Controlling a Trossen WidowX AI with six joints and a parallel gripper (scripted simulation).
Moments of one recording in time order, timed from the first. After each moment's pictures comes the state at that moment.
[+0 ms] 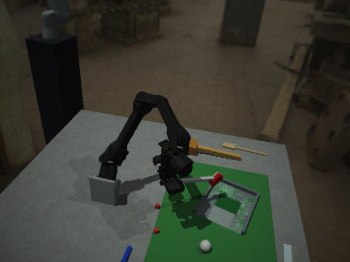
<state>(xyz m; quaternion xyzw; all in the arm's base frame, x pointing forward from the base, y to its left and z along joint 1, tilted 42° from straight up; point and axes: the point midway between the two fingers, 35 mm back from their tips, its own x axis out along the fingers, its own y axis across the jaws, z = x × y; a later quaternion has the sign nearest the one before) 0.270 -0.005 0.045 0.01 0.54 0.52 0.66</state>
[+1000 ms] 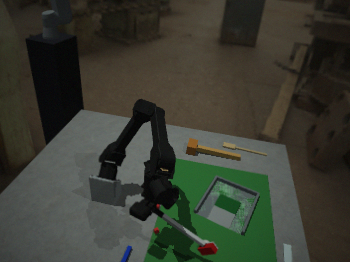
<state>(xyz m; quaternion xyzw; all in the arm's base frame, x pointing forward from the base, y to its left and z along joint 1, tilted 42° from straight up) 0.264 -0.107 -0.047 0.27 0.72 0.21 0.61</state>
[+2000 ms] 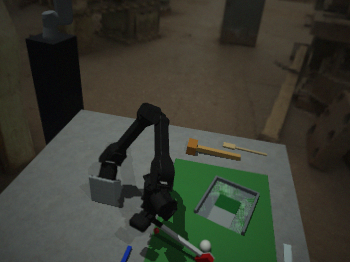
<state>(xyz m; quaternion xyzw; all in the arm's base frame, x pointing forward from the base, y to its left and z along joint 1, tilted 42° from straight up) 0.256 -0.070 -0.090 0.27 0.72 0.21 0.61</state>
